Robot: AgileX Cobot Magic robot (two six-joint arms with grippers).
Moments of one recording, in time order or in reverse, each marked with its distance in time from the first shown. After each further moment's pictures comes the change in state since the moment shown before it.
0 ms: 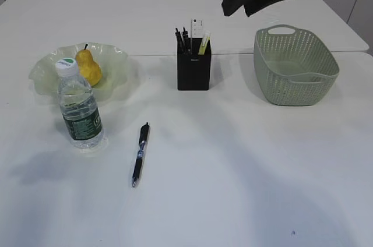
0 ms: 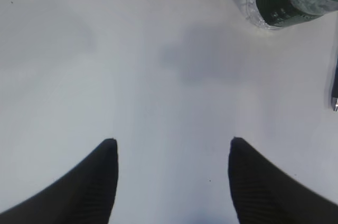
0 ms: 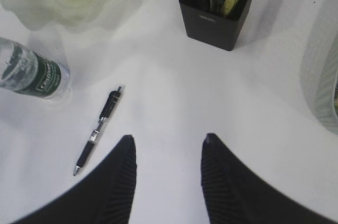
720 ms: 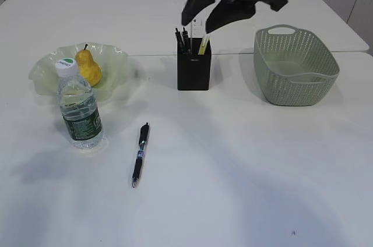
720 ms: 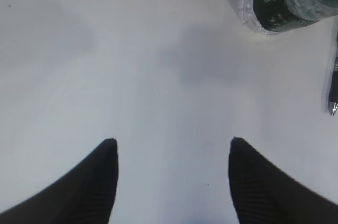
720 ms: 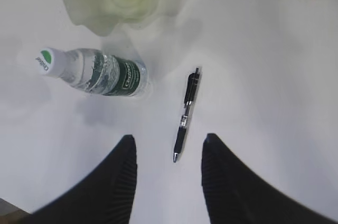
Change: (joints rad) left arm 0.000 0.000 0.000 -0.006 -0.009 0.000; right arm 0.093 0.010 -0.001 0.112 0.005 0.296
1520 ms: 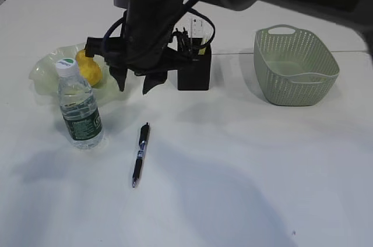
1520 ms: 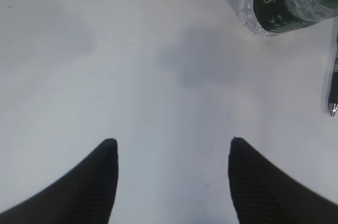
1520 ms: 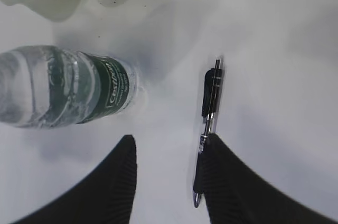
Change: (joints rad) left arm 0.000 0.000 0.000 -0.002 -0.002 0.000; right arm 0.251 0.415 -0.297 -0.298 0.012 0.407
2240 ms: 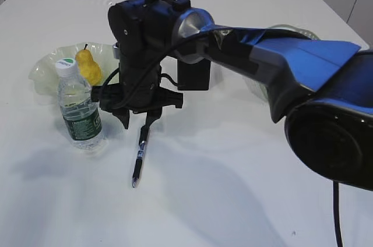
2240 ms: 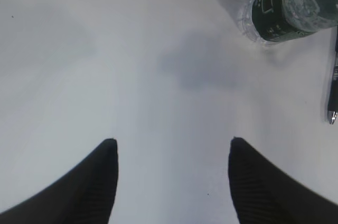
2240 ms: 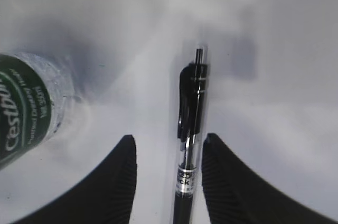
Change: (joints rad) left arm 0.000 0.000 0.000 0.000 -0.024 0.000; right arm 0.002 0.294 -0.241 -0.005 0.145 0.025
